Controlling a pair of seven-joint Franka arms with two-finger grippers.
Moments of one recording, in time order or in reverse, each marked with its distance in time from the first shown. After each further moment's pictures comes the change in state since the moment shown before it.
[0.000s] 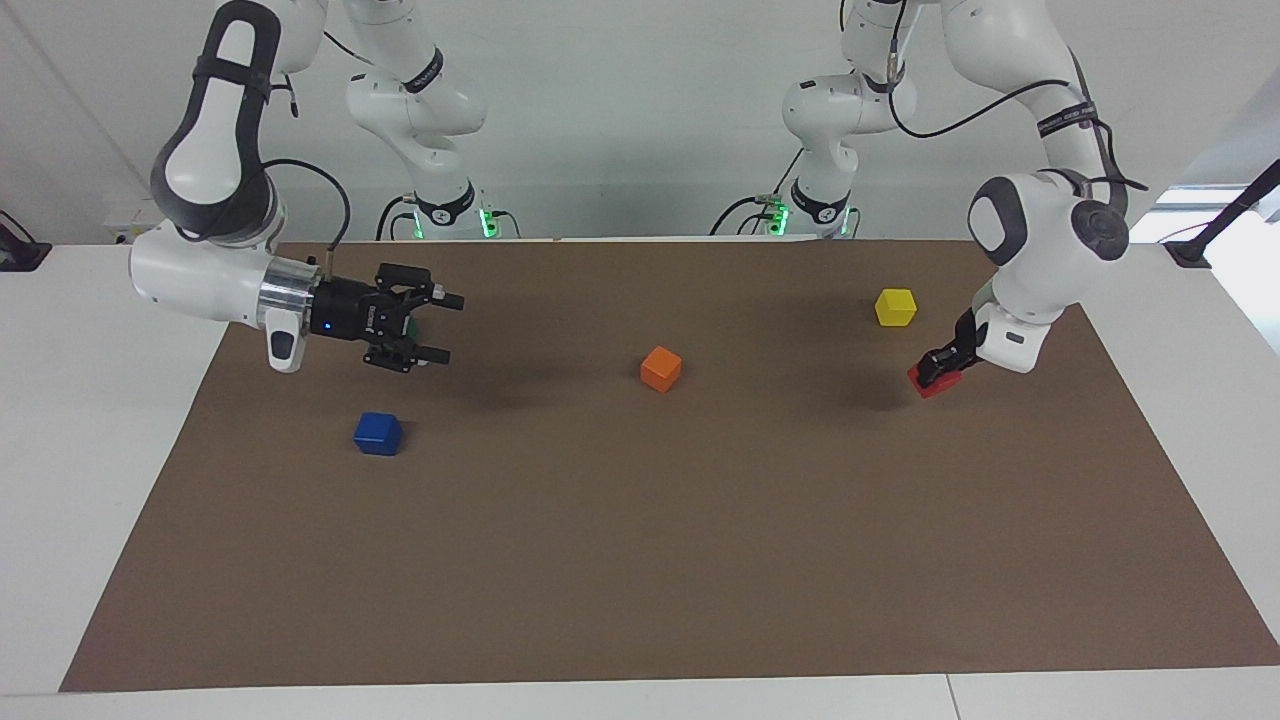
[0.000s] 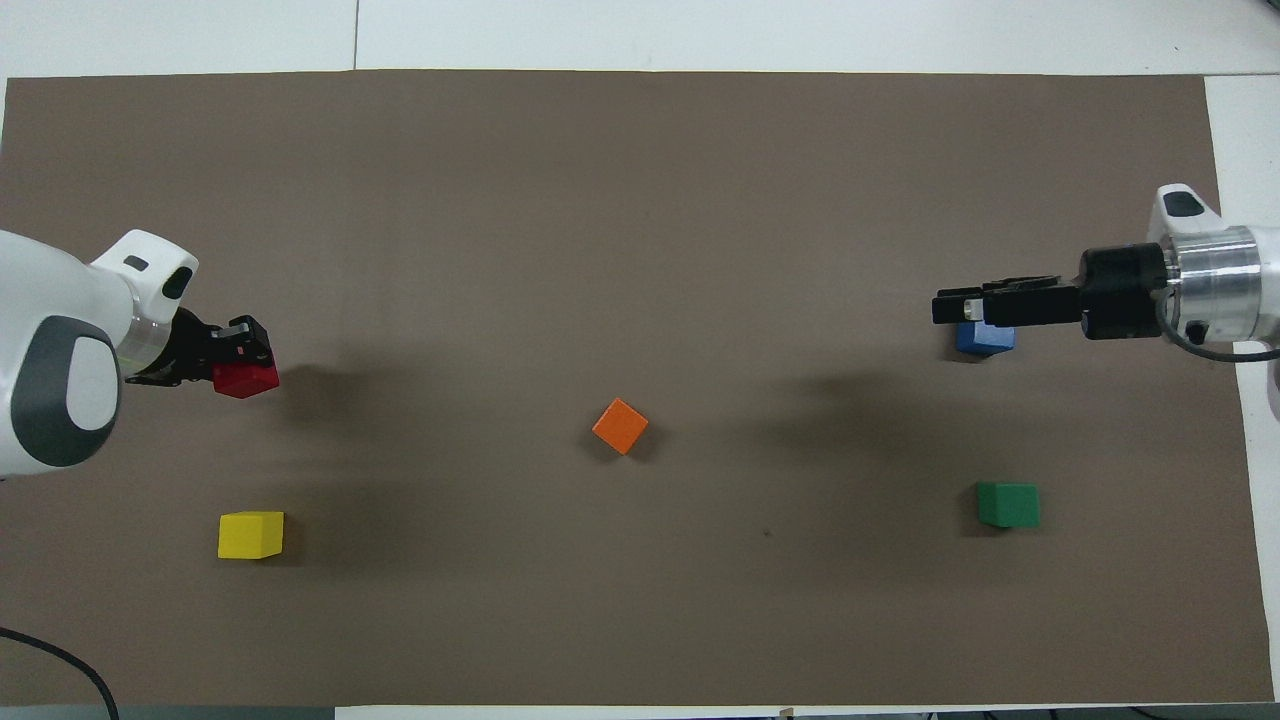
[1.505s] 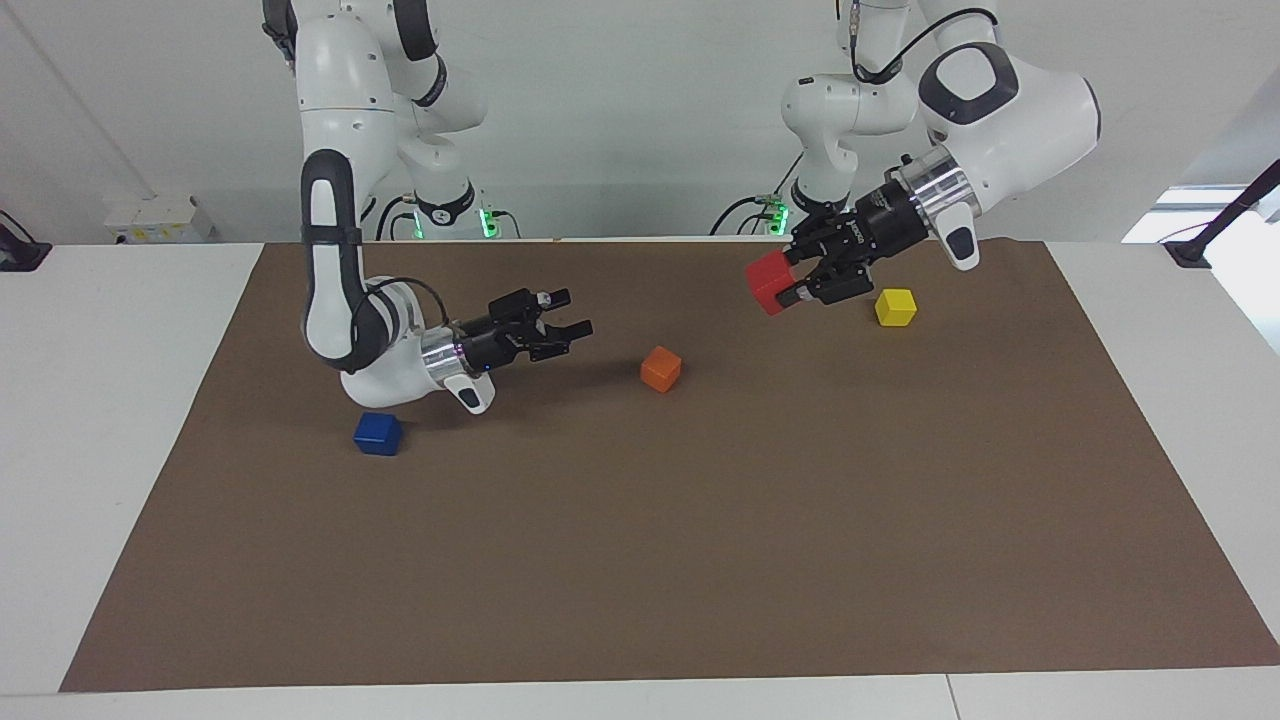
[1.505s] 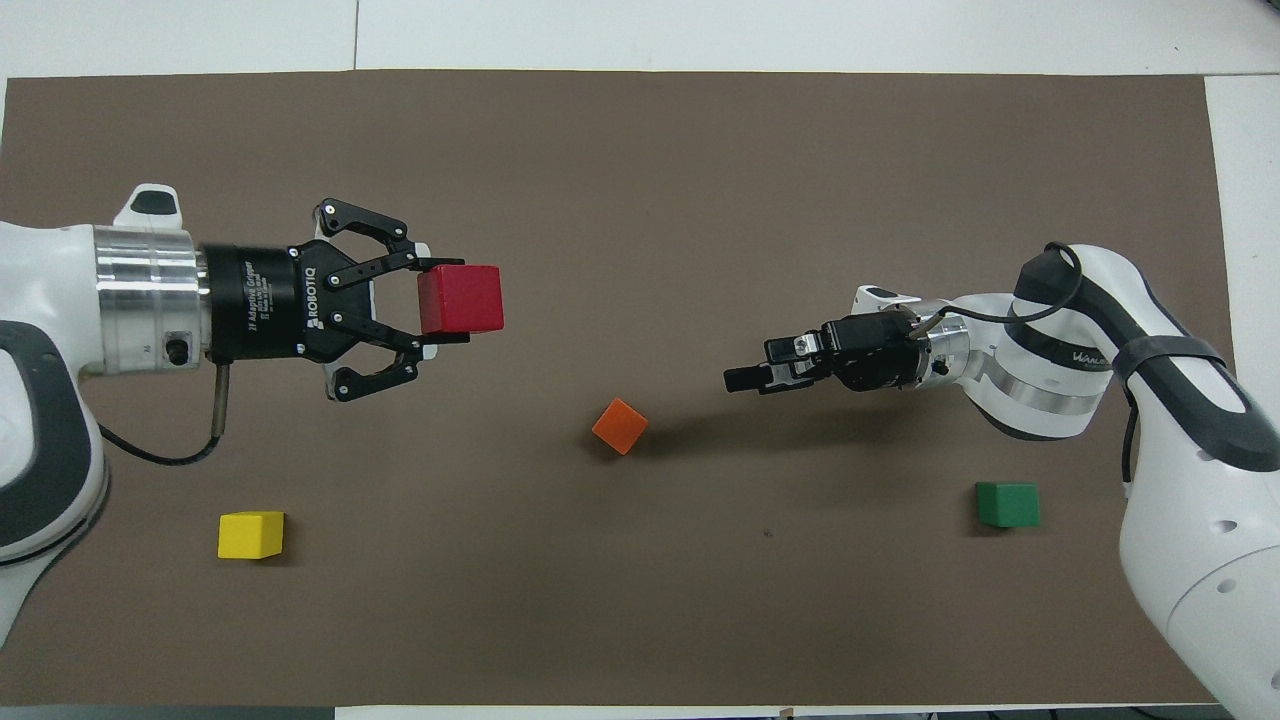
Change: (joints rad) left arm -0.160 -0.224 -0.105 -0.068 -0.861 0.108 -1.029; right arm 0.215 0.254 0.010 -0.066 0.452 -0.305 0.093
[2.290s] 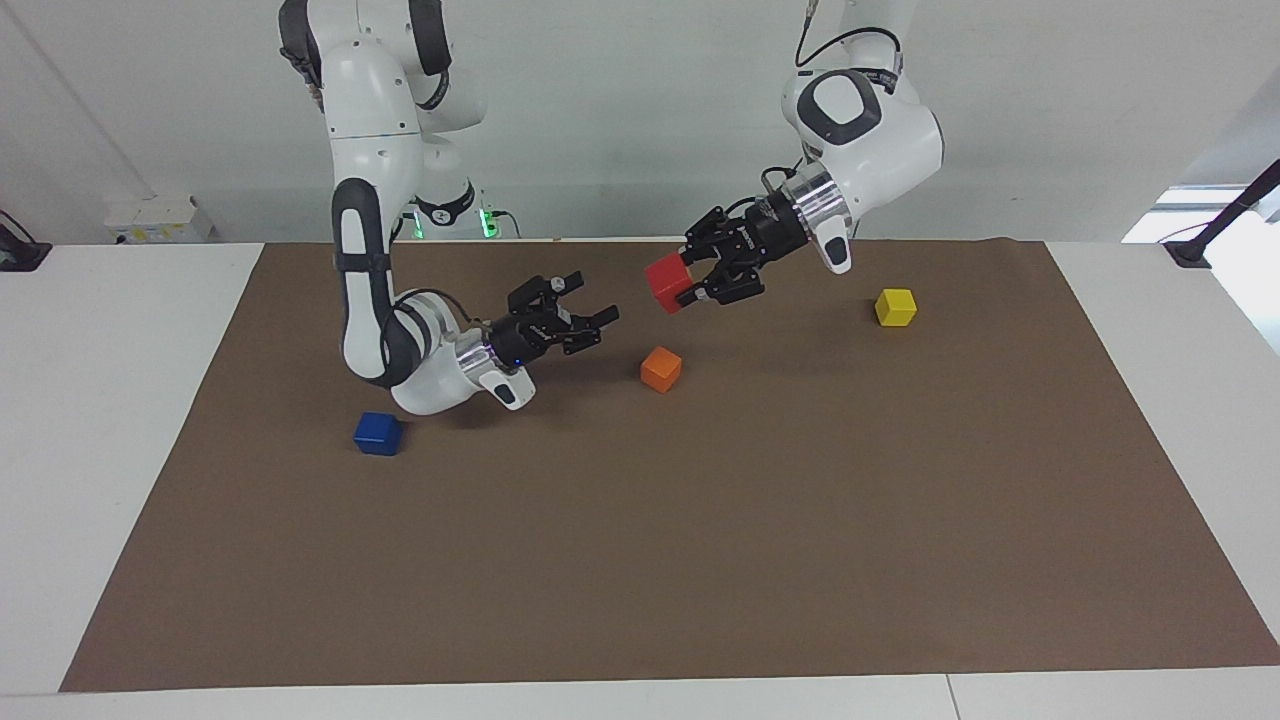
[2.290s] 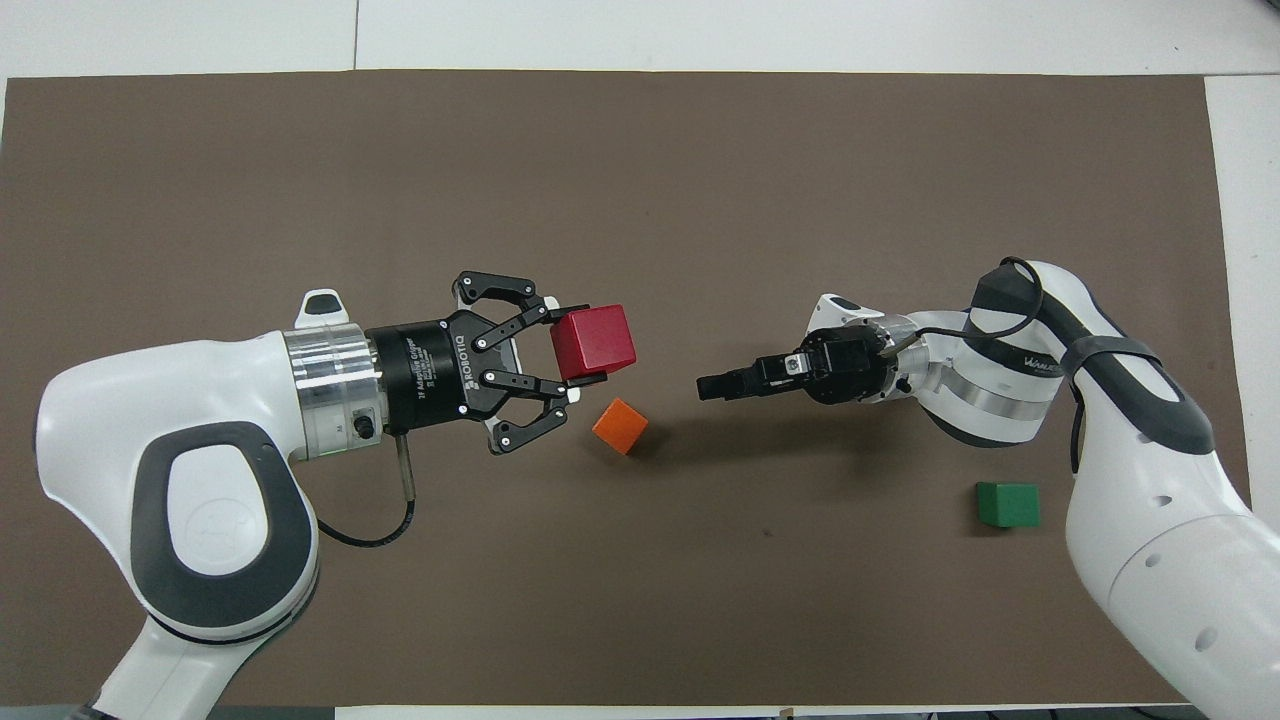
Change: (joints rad) left arm -0.272 -0.032 -0.006 -0.180 -0.322 0.349 -0.022; right arm 0.090 0.064 0.008 -0.004 0.167 -0.128 -0.133
